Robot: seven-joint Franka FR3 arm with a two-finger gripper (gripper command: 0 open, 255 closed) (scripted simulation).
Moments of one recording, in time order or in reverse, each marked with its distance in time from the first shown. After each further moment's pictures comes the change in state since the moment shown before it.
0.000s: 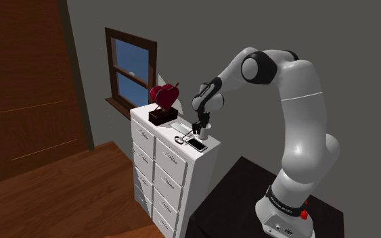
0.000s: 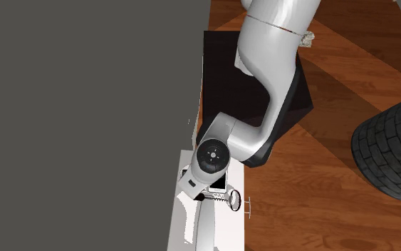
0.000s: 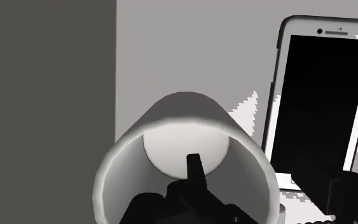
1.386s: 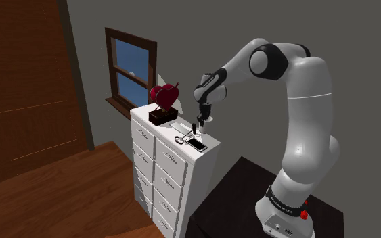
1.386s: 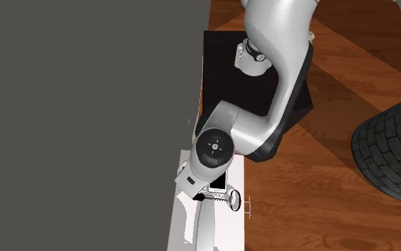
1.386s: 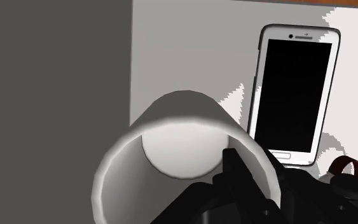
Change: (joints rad) arm 0.014 -0.112 -0.018 -0.011 -0.021 -0.100 0.007
